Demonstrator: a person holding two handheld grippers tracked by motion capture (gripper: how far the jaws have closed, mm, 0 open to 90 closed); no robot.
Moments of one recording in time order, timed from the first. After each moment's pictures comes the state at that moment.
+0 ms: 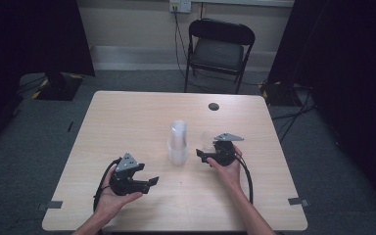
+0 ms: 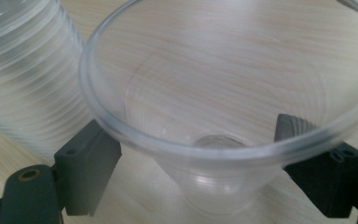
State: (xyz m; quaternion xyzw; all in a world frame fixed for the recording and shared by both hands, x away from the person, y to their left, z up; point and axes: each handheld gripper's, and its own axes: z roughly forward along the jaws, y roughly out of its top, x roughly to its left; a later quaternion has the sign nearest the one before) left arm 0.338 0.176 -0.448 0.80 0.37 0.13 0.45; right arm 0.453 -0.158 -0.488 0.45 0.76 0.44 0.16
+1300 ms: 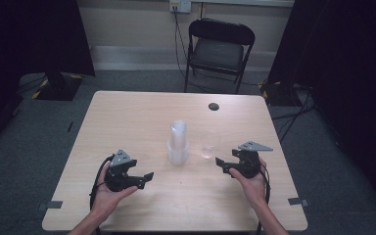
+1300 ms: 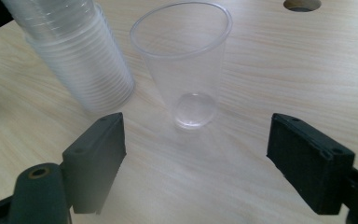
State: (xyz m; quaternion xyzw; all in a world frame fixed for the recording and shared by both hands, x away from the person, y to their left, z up) left arm 0.348 0.190 -0.450 0.78 0.41 0.13 0.44; right arm 0.390 -0.216 -0.445 0.46 0.75 0.45 0.16
